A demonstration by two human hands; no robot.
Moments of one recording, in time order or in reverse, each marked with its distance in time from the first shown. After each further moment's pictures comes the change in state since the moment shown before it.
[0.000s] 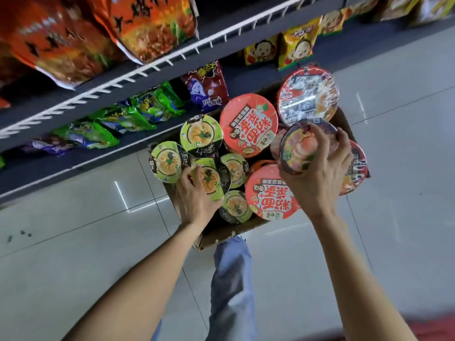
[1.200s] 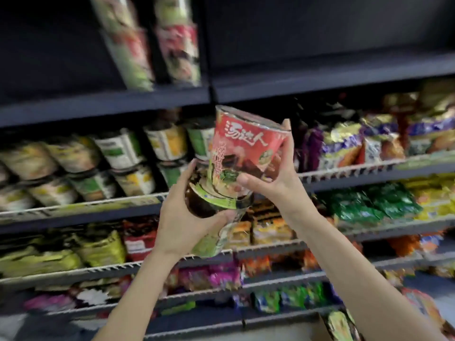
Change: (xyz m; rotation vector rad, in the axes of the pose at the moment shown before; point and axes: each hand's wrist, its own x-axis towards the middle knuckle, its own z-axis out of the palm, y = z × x) left_hand -0.321 -0.391 -0.760 -0.732 0.798 0.561; right_hand -0.327 -0.788 -0.316 1.121 -0.320 -0.782
